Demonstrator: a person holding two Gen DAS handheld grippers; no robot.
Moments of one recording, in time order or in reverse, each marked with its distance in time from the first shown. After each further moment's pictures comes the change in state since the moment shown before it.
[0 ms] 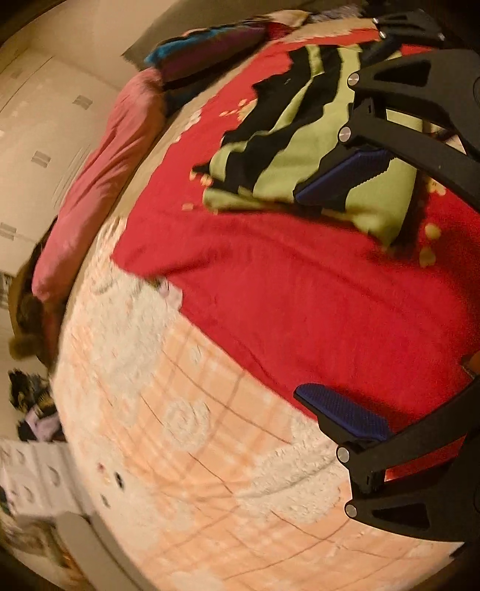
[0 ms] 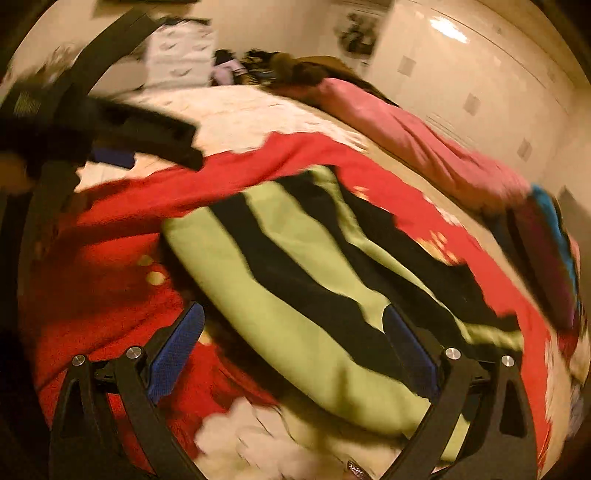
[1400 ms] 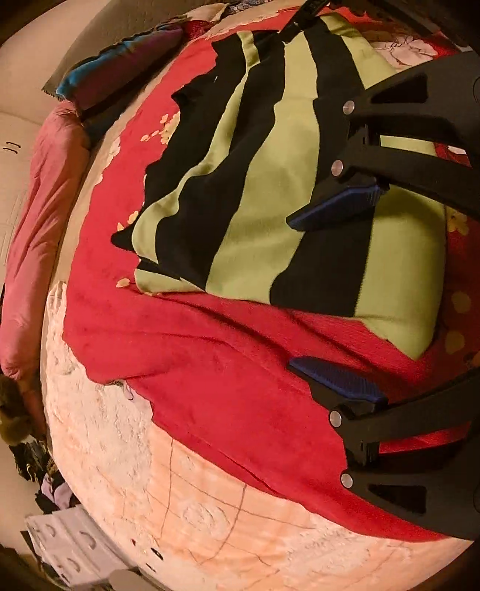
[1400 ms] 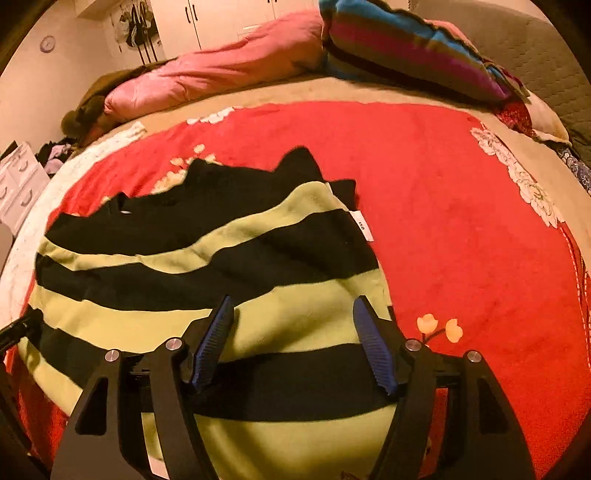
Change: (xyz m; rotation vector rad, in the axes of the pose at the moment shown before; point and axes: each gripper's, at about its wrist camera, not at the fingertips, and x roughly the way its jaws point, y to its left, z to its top) left arm 0.050 -0.083 -0.019 0.277 0.138 -0.010; right arm 0.003 -0.253 -0.126 0.825 0.183 -0.157
